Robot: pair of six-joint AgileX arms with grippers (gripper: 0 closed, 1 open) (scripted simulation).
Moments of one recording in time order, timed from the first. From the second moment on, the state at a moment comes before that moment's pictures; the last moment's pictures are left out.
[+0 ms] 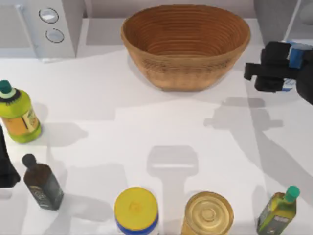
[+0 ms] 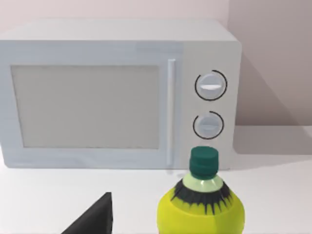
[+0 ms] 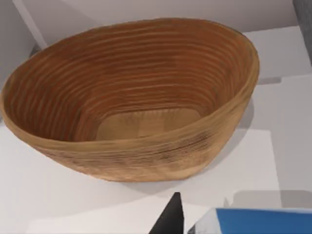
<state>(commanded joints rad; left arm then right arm) 0.00 0.00 0.00 0.00 0.00 0.00 0.64 1.10 0.88 -0.28 0.42 0.47</state>
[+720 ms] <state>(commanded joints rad) 0.00 0.00 0.00 0.00 0.00 0.00 0.06 0.07 0.07 -0.02 0.03 0.04</state>
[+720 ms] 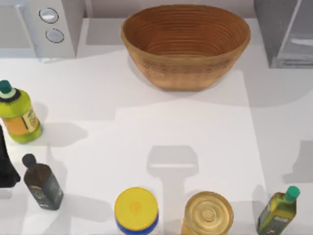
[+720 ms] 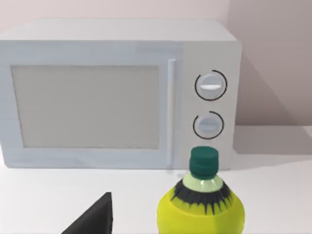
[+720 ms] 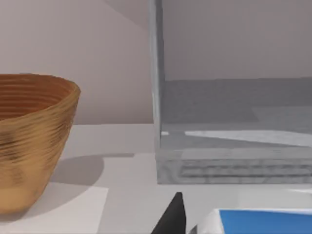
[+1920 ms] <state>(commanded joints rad) 0.00 0.00 0.00 0.00 0.00 0.00 -0.10 0.70 0.38 0.46 -0.09 0.01</state>
